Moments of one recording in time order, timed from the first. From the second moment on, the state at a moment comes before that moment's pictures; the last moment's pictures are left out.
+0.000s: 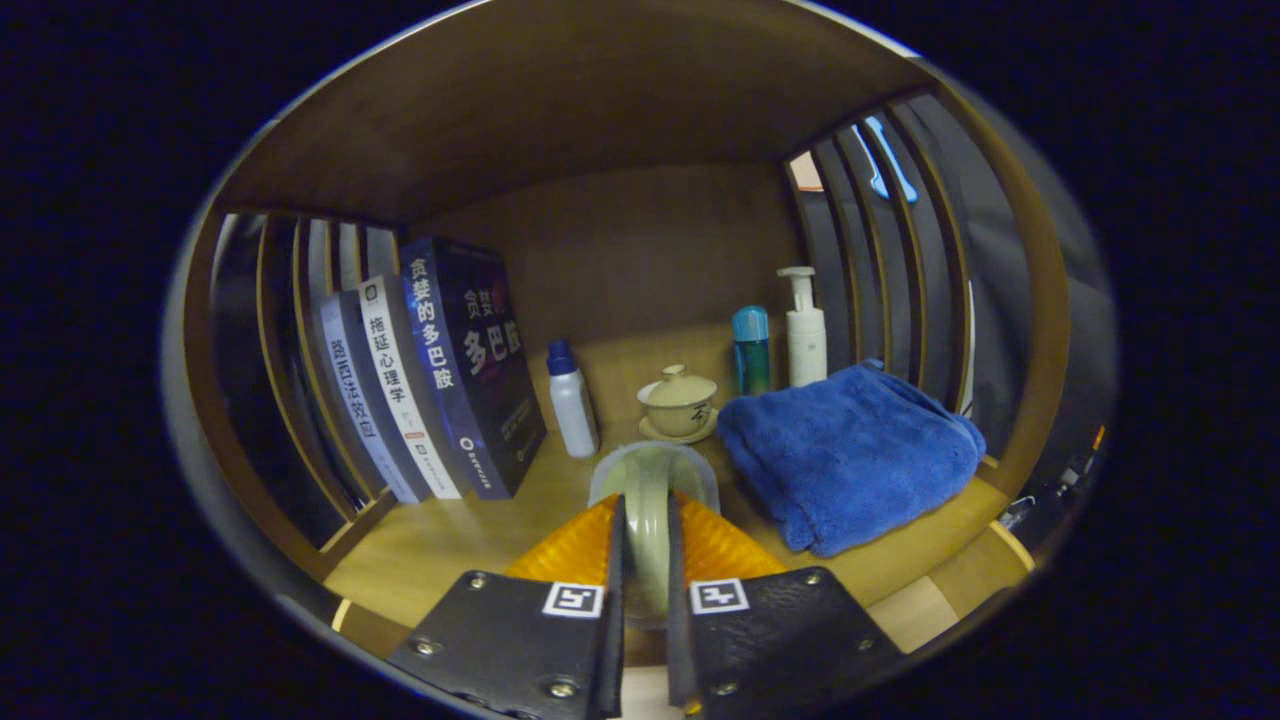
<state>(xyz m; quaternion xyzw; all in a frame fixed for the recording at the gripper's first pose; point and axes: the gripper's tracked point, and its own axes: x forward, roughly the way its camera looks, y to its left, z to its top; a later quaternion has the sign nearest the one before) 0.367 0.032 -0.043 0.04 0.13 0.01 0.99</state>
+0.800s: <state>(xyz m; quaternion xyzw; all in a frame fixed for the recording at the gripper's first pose) 0.343 0.054 -0.033 -0.01 0.11 0.02 0.99</state>
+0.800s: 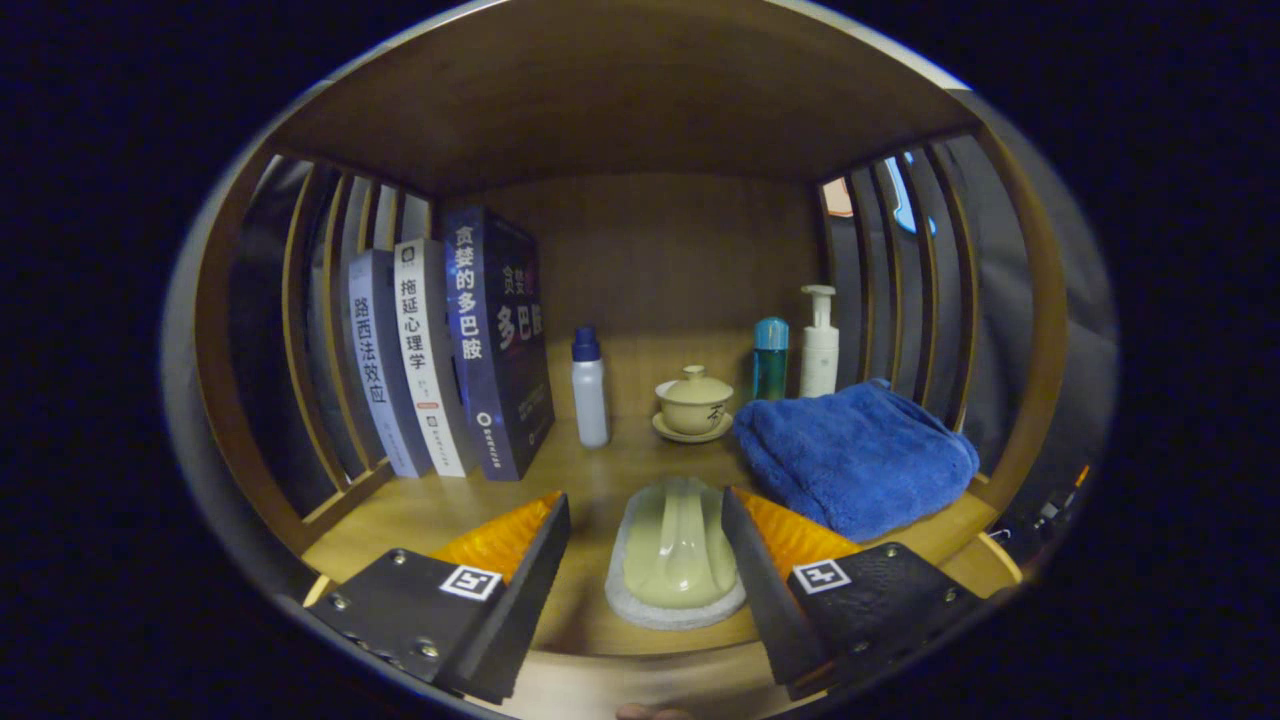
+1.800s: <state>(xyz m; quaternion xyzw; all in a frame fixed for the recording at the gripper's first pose) 0.146 0.018 0.009 0.02 0.12 0.06 0.99</state>
